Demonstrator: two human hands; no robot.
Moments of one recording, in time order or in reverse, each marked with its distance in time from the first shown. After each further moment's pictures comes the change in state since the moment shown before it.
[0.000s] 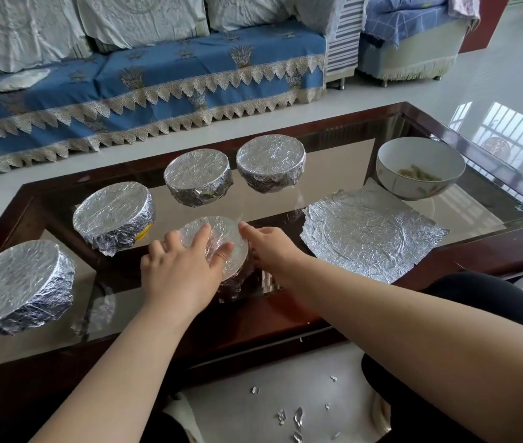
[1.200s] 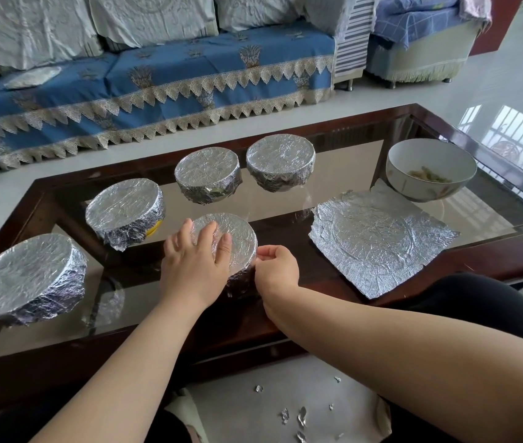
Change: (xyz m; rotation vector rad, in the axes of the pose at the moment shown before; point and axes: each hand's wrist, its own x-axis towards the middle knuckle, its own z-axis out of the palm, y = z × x) left_hand 0.008 -0.007 0.023 -0.322 0.078 0.013; right_hand -0.023 0.036 0.024 0.080 0.341 0.032
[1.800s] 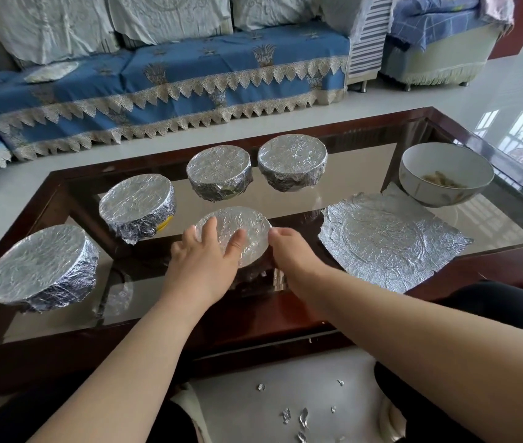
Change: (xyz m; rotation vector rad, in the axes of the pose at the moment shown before) left_hand -0.009 0.011 -0.024 -0.053 -0.160 -0.085; right_hand 0.011 -0.034 -0.012 -0.215 -0.311 -0.160
